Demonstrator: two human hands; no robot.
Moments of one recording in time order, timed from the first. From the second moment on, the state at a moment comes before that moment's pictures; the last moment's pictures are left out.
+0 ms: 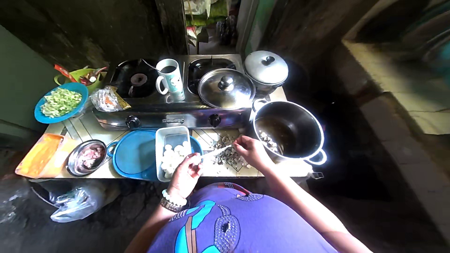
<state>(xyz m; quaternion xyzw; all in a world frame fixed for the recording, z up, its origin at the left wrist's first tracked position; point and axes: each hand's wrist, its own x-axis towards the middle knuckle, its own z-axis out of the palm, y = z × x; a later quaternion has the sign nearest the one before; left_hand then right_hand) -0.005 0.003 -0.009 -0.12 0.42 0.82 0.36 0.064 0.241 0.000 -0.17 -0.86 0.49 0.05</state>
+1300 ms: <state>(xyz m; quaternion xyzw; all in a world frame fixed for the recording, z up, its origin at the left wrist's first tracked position) 0.009 0.001 0.000 0.01 0.60 0.76 0.26 0.059 0.211 -0.003 -0.02 -0.90 0.42 0.10</state>
